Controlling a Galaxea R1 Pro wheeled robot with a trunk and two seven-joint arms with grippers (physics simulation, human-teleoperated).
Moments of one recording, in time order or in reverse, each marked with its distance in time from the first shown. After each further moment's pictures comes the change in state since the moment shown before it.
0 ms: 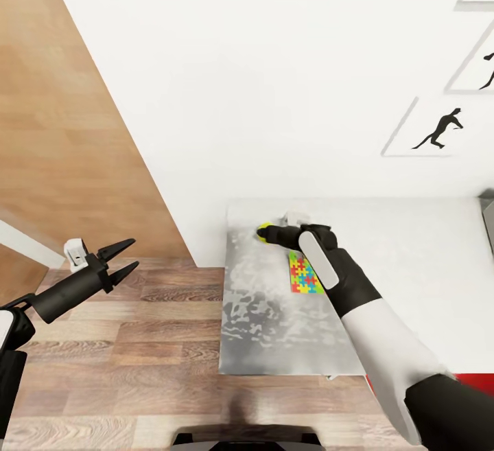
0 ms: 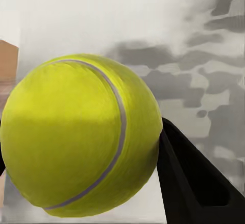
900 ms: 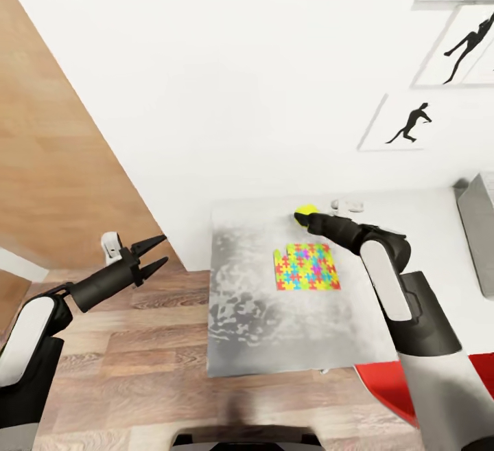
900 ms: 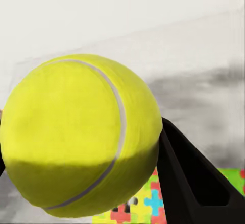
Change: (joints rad) left arm -0.054 -0.065 -0.138 0.001 -0.021 -0.016 0.004; right arm 0.192 -0.178 -0.138 -0.559 -0.002 0.112 0.004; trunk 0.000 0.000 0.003
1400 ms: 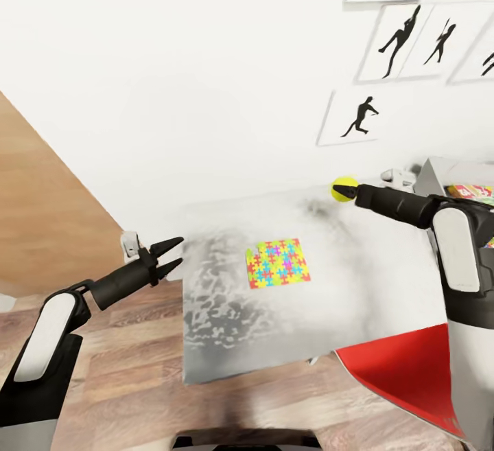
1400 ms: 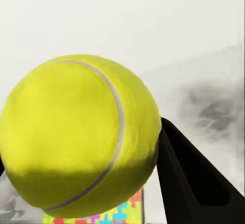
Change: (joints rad) left arm -0.016 -0.056 -0.055 -0.007 -0.071 -0.003 0.000; right arm -0.112 -0.158 -0.233 -0.009 -0.042 0.169 0.301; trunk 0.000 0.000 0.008
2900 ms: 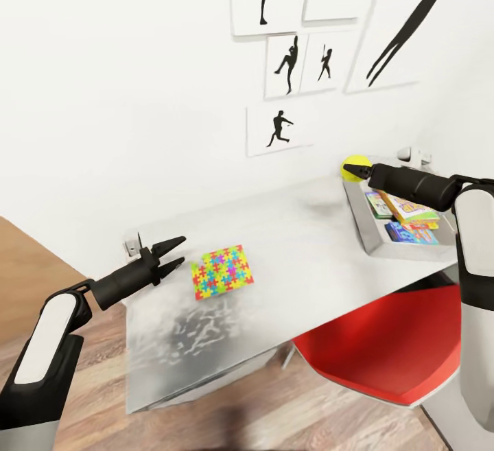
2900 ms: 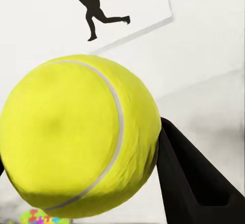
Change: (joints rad) left arm 0.005 -0.010 -0.006 -0.028 -0.008 0.003 -0.001; right arm -0.078 -0.047 -0.019 -0.001 -0.022 0.000 0.059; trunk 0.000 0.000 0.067
